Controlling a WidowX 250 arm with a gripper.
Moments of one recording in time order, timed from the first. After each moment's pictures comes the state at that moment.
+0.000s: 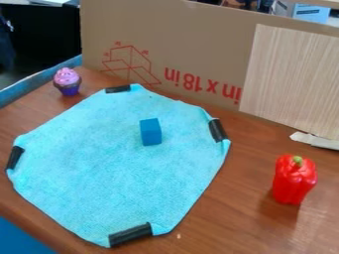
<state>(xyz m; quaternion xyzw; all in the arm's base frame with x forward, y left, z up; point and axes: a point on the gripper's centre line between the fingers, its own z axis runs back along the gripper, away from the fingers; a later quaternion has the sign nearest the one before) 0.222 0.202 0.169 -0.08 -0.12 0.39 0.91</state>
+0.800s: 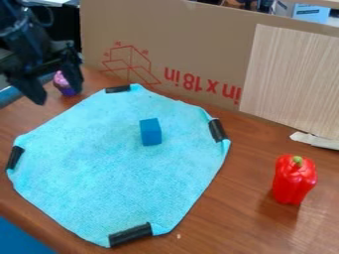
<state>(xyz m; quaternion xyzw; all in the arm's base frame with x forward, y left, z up) 0.281 0.151 0.124 -0.09 -0.18 0.31 0.93</state>
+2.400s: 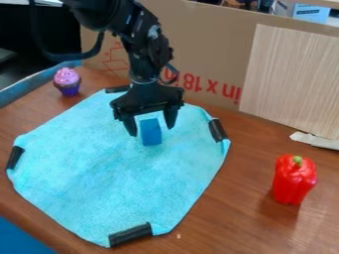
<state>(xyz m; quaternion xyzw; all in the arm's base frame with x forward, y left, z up) 0.359 0.054 0.061 0.01 -0.18 0.38 0.91</state>
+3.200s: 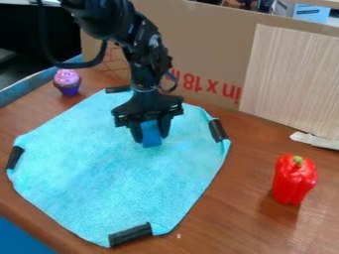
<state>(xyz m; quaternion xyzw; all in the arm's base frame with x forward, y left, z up) 0.357 0.053 0.048 0.00 -0.16 0.37 0.91</state>
